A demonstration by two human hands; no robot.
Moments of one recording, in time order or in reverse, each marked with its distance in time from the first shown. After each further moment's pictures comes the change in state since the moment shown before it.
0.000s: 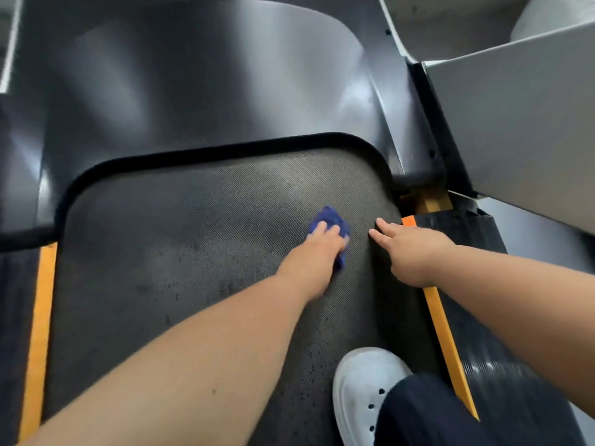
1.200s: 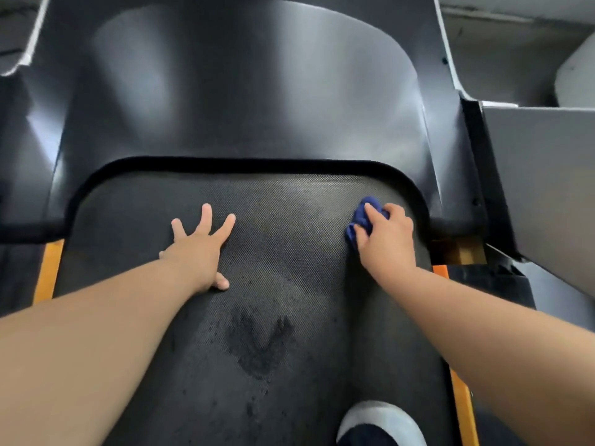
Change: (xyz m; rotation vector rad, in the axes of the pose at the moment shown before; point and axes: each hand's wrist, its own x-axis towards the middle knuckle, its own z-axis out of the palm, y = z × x) left_hand -0.049 -0.166 -0.083 0.107 -0.425 -0.690; right_hand 0.093 -0.062 -0.039 0.683 0.719 0.241
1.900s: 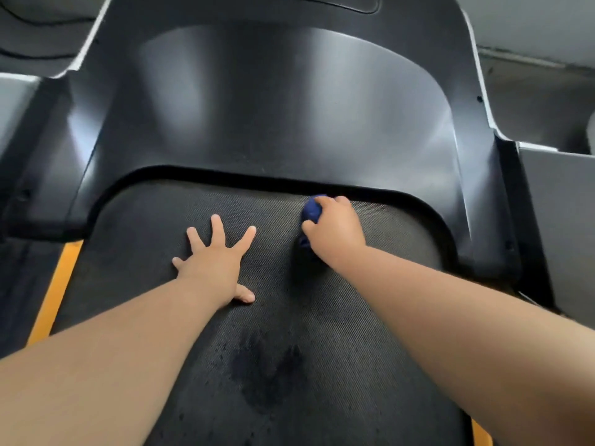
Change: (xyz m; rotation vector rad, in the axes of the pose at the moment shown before) left_hand 0.003 0.009 -0.001 -0.075 0.061 -0.090; right_hand 0.043 -0.112 0.021 0.088 -0.193 -0.181
